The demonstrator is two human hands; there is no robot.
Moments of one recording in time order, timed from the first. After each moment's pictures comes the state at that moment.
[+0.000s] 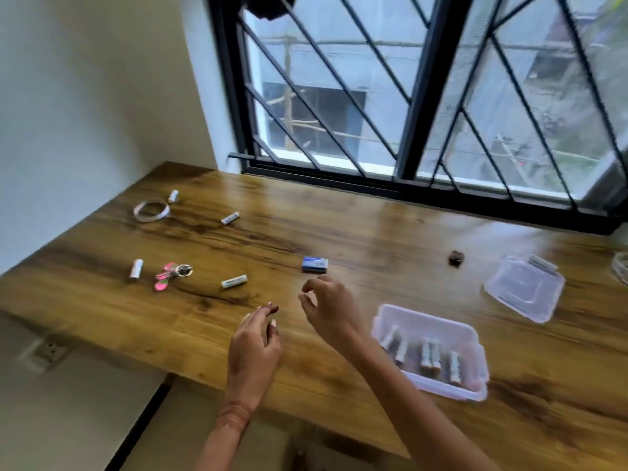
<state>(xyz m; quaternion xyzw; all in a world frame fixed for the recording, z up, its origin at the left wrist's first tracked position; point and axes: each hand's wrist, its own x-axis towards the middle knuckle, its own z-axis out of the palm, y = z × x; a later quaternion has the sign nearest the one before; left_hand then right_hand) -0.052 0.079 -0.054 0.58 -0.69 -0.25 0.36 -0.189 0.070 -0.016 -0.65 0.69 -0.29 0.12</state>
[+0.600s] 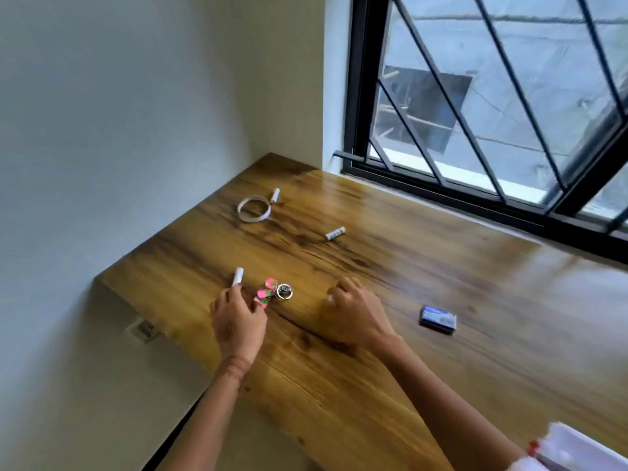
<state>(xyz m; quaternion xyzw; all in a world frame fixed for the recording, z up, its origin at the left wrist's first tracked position) 0.097 -0.083 -0.064 0.79 -0.51 -0.12 0.33 -0.101 -0.102 -0.081 -0.83 0.53 -0.17 0.05</state>
